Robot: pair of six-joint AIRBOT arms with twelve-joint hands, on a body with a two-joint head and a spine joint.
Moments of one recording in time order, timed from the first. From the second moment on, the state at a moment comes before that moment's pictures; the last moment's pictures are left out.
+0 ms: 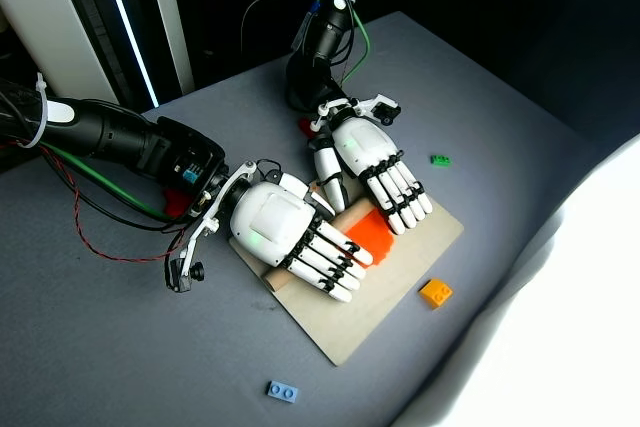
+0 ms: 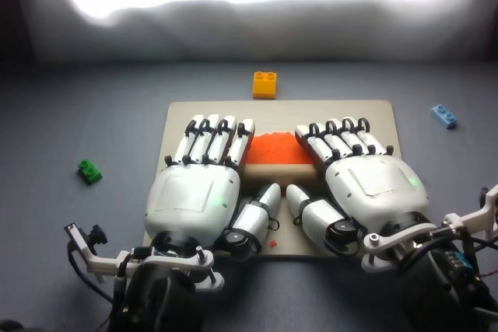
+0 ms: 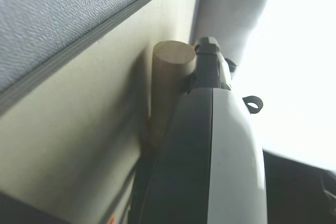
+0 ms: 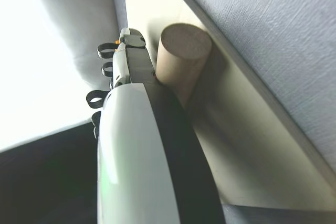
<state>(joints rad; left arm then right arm) 0.79 -1.56 1.23 -0.78 -1.28 1.54 -0.74 -1.54 1.16 0.88 1.11 -1.54</state>
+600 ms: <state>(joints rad) 0.77 -1.57 1.27 -0.77 -1.24 1.53 -0.72 -1.54 1.19 0.92 1.09 -1.53</state>
